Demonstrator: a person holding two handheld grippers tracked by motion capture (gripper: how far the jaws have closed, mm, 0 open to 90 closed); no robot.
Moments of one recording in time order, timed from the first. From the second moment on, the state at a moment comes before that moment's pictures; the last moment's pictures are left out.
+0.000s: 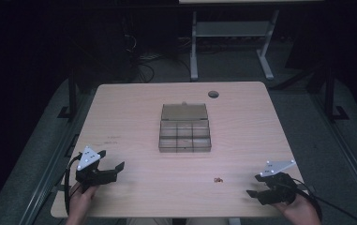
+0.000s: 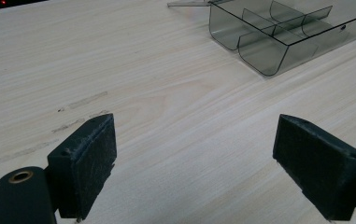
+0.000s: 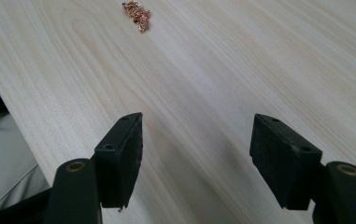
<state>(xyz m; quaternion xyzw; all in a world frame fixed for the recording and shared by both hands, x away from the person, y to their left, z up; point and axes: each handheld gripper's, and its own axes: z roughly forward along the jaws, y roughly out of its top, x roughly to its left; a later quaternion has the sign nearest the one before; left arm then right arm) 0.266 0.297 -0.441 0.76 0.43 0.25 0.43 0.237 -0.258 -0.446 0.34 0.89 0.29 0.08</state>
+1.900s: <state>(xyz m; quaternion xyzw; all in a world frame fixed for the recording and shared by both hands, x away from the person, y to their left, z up) 0.264 0.301 -0.441 0.76 0.42 0.25 0.43 0.265 -0.182 -0.437 0.24 0.93 0.25 0.06</state>
